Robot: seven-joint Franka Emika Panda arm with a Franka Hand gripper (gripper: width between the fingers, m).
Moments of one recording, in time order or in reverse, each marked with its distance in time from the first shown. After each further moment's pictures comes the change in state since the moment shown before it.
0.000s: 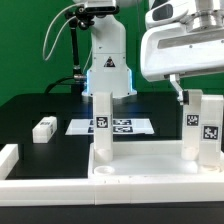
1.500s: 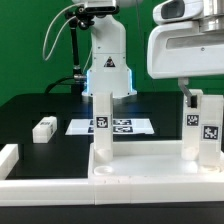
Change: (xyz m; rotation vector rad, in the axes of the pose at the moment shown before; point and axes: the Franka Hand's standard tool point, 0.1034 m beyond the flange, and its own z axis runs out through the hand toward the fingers) arm 0.013 -0.012 0.016 -0.063 -0.353 0.066
